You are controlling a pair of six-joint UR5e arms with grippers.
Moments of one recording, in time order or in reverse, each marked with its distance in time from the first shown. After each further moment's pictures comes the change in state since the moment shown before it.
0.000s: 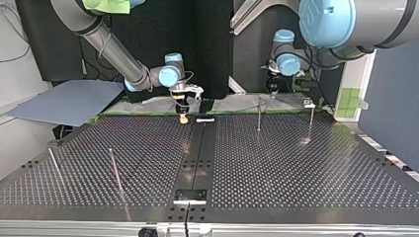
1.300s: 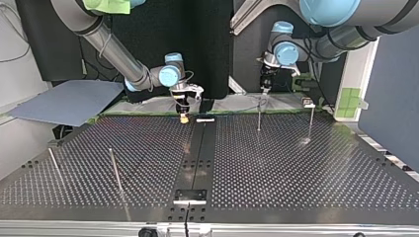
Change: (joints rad) left arm -0.050 0.088 -0.087 0.082 0.055 0.142; right arm 0.000 0.003 0.000 0.000 -0.005 -0.003
